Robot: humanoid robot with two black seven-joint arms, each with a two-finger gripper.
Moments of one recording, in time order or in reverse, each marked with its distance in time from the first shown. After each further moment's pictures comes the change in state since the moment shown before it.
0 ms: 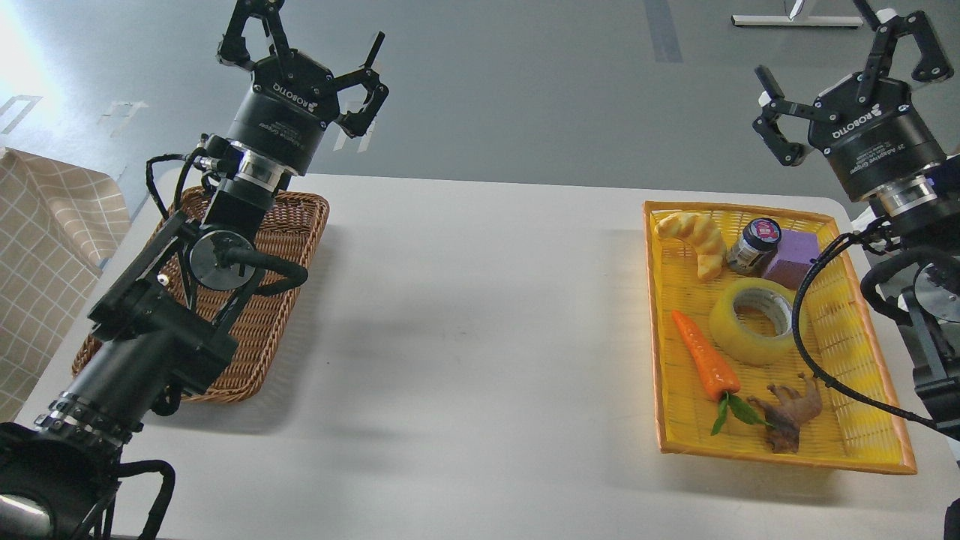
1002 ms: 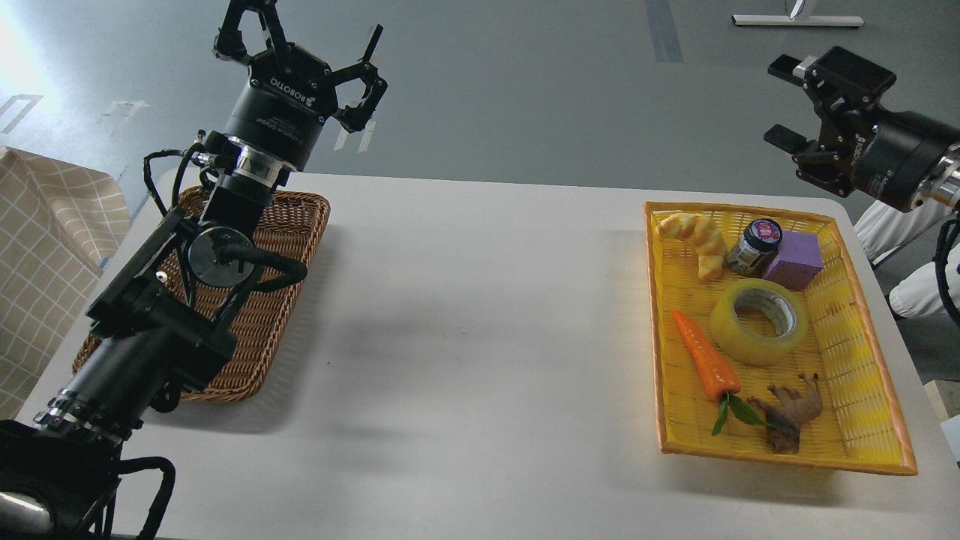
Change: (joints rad) left arm -0.007 0.000 -0.005 -0.002 0.000 0.000 0.000; right arm 0.166 -0.337 -0.377 0.087 -0.504 0.000 0.002
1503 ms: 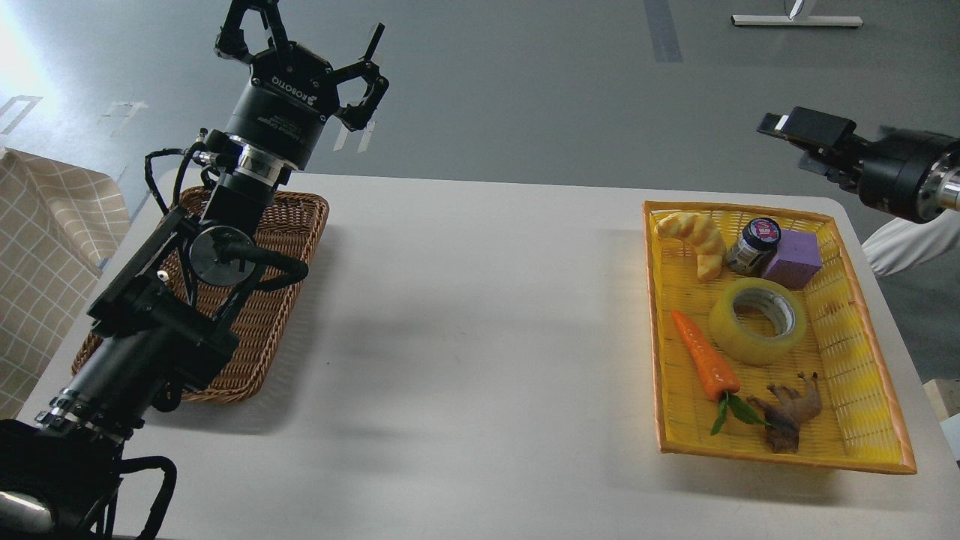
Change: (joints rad) left arm -0.002 -0.004 0.000 0.000 0.000 0.000 0.000; right arm 0.082 -0.052 -0.130 -0.017 -0.436 -0.001 -0.017
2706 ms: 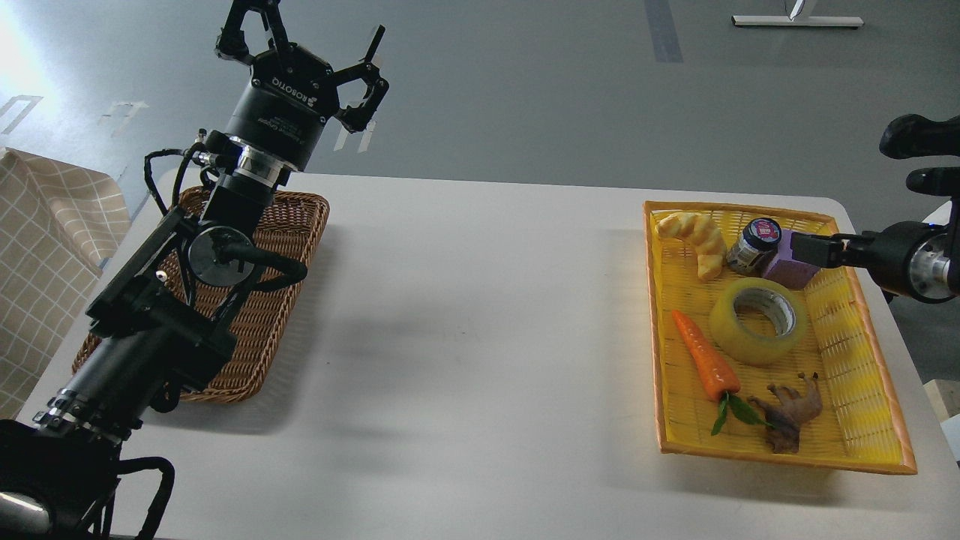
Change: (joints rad) left arm 0.001 0.007 0.006 -0.002 0.000 0.000 0.000; right arm -0.137 -0.030 -0.091 0.071 -0.496 0.000 -0.143
